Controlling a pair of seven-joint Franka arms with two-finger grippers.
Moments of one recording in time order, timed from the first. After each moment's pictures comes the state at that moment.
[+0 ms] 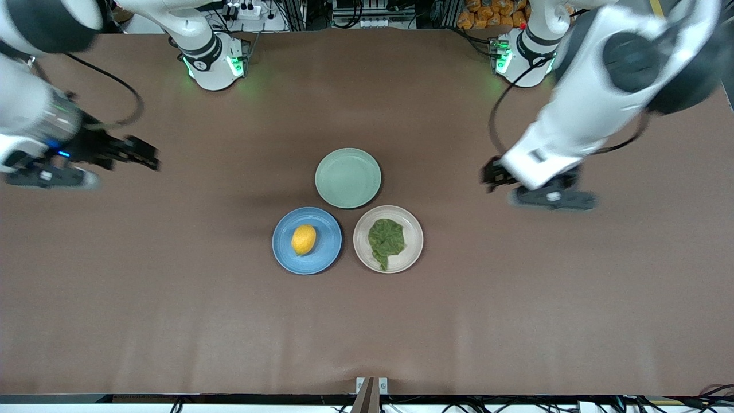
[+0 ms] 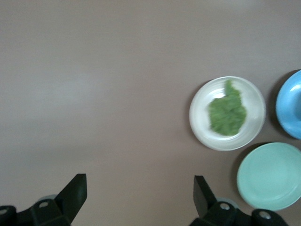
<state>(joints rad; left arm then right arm) -0.34 0.30 -0.16 -1.49 0.04 1.84 -0.39 0.22 0.11 -0.02 -1.59 0.07 1.65 0.31</state>
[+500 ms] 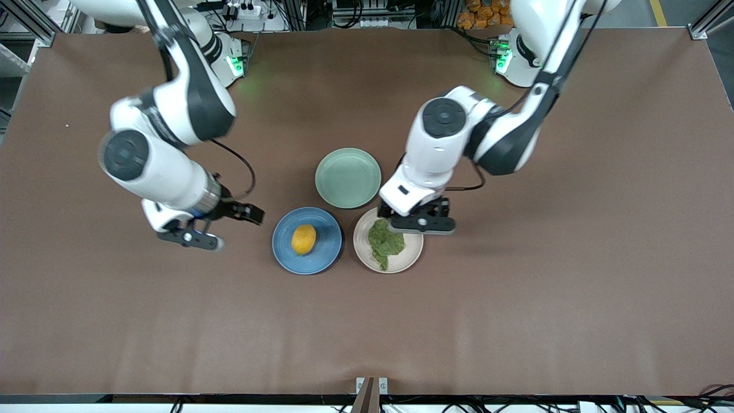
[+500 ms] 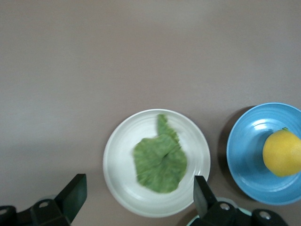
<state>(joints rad) -0.56 0.58 -0.15 -1.49 0.20 2.31 -0.71 0.36 0.42 -0.02 -1.58 0.15 1.98 0.58</state>
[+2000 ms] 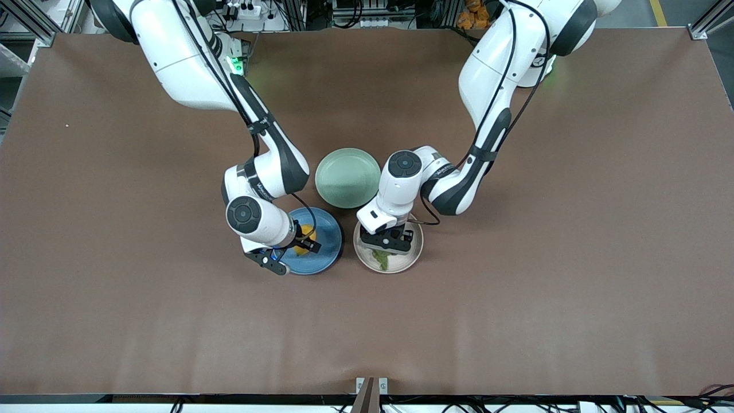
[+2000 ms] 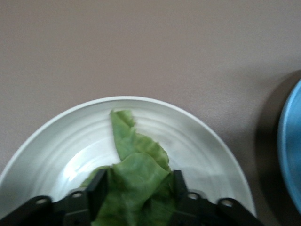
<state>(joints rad) -0.63 0.89 -0.09 -1.48 0.33 2.67 -0.71 0.48 0.75 -0.02 -1.55 0.22 2.25 0.81</state>
